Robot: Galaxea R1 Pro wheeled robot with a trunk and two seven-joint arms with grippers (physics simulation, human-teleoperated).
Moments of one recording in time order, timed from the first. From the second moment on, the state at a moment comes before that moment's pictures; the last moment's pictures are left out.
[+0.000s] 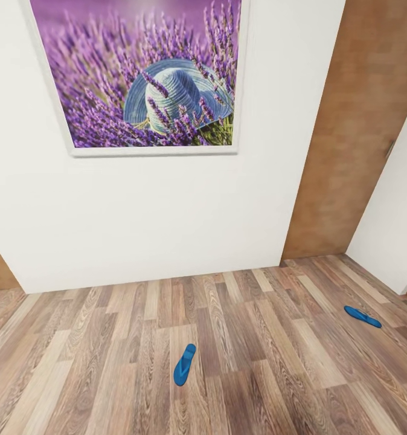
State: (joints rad) left arm -0.06 -0.01 -0.01 -0.65 0.00 -0.03 0.00; right arm -0.01 -0.05 -0.01 -0.59 0.00 -0.01 0.01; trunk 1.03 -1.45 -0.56
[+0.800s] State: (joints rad) left arm -0.06 -0.01 -0.01 -0.65 0.00 -0.03 0.00; right arm -0.01 -0.05 -0.01 -0.59 0.00 -0.01 0.01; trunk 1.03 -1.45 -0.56
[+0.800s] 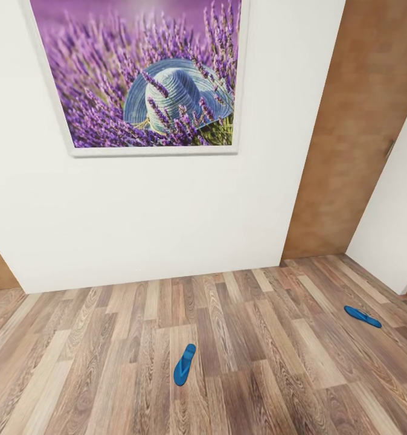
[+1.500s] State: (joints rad) left arm -0.06 -0.01 -0.03 -0.65 -0.01 -0.03 0.00; right arm -0.01 -0.05 -0.01 -0.59 0.00 -0.01 0.01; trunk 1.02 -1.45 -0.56
